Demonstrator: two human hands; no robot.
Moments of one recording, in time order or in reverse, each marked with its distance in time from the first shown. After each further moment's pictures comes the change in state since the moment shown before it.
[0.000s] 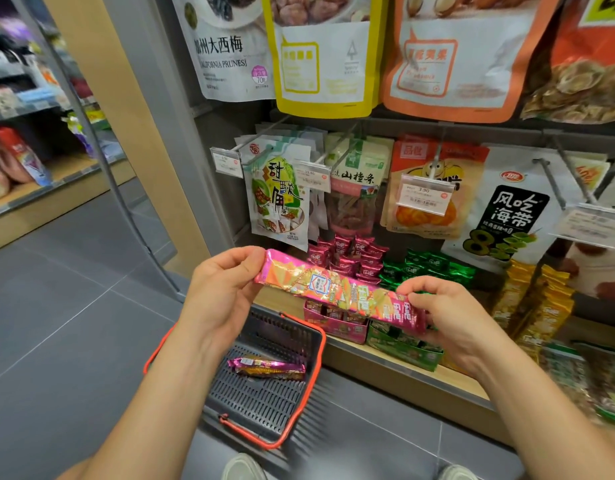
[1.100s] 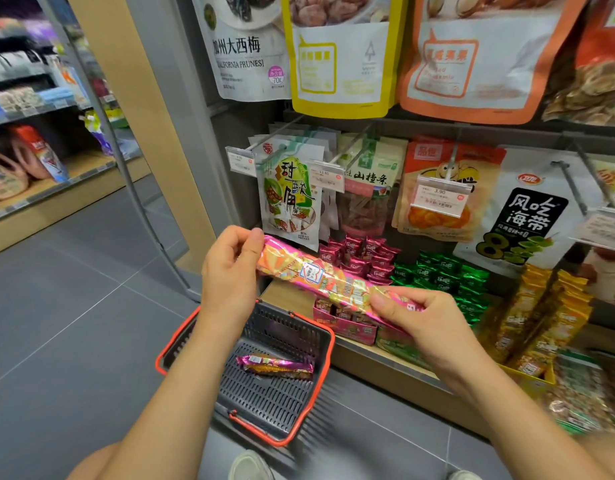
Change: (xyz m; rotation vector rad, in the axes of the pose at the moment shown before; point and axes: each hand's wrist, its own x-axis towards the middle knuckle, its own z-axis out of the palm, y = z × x) left_hand 0.011 -0.004 -0.007 0.535 0.180 0.388; right_hand -0.010 0.010 0.030 0.092 -0.148 -0.223
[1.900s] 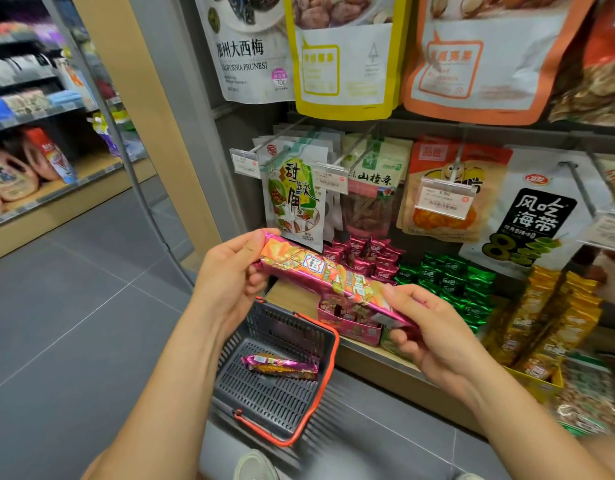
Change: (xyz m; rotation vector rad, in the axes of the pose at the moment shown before) left_hand 0.014 -0.001 -0.011 -0.475 -0.273 -0.301; right_hand 0.002 0.002 0.000 0.323 -0.089 0.187
